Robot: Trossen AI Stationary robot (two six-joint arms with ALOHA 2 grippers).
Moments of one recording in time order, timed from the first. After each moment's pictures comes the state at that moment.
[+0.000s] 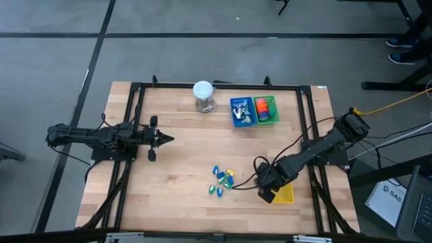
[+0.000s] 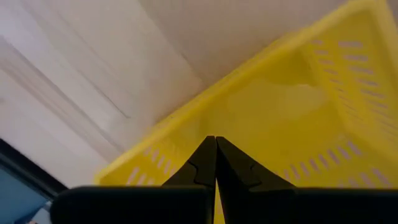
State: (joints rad) left arm 0.00 0.15 0.01 0.03 -0.09 0.02; right arm 0.56 1.62 1.01 -0.90 -0.16 1.22
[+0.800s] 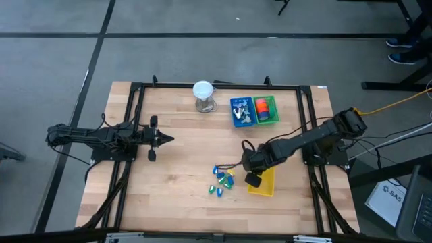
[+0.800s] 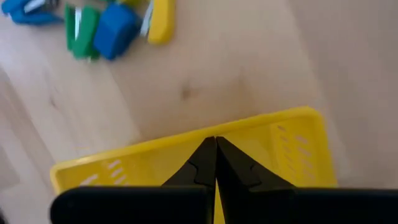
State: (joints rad) left arm 0.00 0.15 0.01 0.03 -0.09 0.02; right arm 0.32 1.62 1.01 -0.69 -0.01 0.75
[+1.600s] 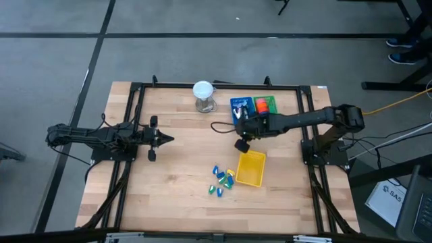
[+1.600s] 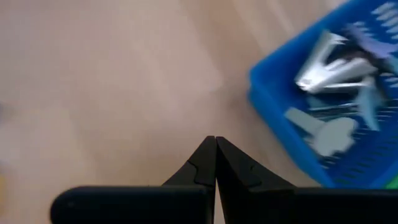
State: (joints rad) left arm 0.00 0.15 0.01 0.03 -0.09 0.02; right arm -0.02 1.60 1.01 -0.55 0.26 0.38
